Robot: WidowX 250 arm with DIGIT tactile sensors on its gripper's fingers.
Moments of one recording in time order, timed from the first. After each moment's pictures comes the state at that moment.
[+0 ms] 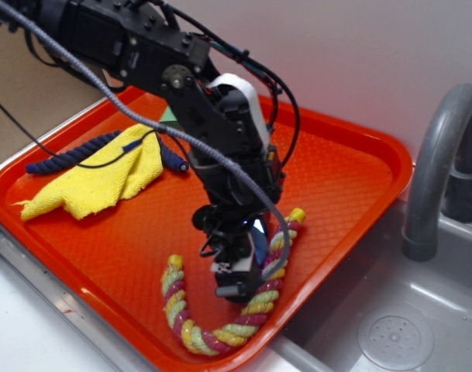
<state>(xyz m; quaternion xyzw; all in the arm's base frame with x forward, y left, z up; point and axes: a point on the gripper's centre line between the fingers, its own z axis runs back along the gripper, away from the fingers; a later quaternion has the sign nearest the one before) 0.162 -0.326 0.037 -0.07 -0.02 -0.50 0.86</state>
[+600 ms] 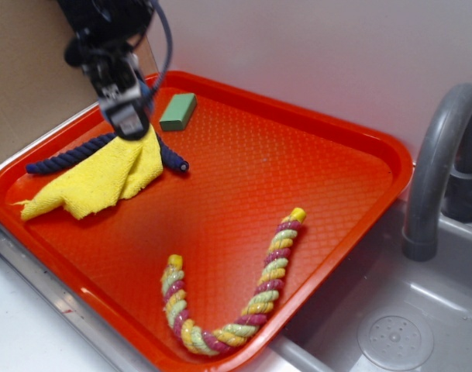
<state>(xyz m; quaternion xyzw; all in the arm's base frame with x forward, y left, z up) 0.191 -0.211 0.160 -0.07 -0.05 -0.28 0.96</state>
